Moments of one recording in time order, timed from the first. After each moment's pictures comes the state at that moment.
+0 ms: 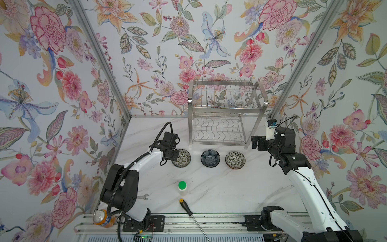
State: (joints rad) left arm -0.39 1.58 1.03 -0.52 -0.08 -0.03; right arm 0.10 1.04 1.02 -0.52 0.03 0.02
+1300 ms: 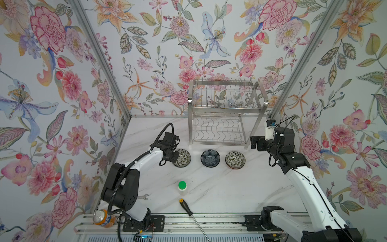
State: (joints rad) left arm -0.38 1.59 1.03 -0.57 -0.06 0.02; right arm 0.10 1.05 1.02 -0.52 0.01 0.02
